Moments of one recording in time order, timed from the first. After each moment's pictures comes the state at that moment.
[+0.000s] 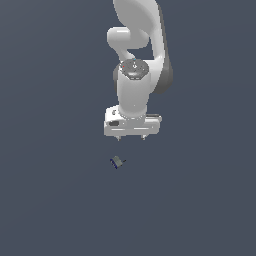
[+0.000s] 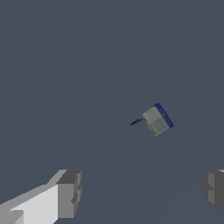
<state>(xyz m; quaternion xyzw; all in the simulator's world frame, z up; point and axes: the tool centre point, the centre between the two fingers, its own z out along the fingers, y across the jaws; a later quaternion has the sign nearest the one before) 0.007 0.012 0.171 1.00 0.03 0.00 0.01</state>
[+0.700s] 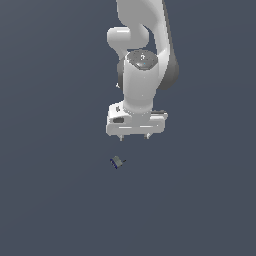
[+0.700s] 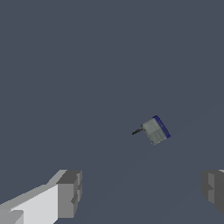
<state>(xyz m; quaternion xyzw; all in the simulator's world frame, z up) 0.020 0.024 0.193 1.00 0.05 0.03 0.02</state>
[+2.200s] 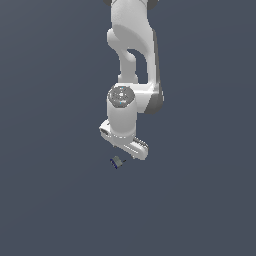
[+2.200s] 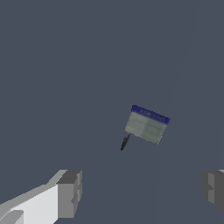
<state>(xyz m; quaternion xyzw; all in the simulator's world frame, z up) 0.033 -0.016 0.111 0.96 -0.28 0.01 0.00</state>
